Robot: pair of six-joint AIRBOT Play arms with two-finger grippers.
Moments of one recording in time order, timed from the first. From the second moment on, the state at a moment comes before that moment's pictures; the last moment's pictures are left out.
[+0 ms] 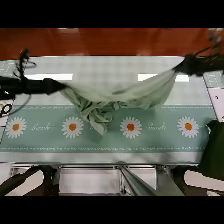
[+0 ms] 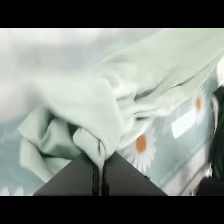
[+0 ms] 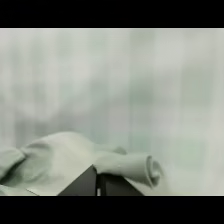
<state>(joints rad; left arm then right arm) 0.22 -1.15 1.00 0.54 -1.24 -0.98 -0.27 -1.40 1.45 -0.82 1.24 1.31</state>
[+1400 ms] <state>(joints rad) 0.41 -0.56 1.58 0.88 -1.24 -1.38 -0.28 -0.62 1.68 -1.21 1.41 1.44</state>
